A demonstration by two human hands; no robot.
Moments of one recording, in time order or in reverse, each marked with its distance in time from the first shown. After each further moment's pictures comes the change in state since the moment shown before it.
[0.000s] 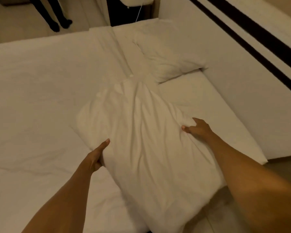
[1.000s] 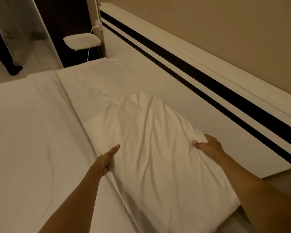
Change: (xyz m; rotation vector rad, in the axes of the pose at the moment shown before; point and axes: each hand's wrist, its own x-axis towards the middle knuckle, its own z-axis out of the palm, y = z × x) left_hand 0.077 0.056 0.346 0.273 -0.298 0.083; right_hand 0.085 0.163 -0.212 0.232 0.322 0.146
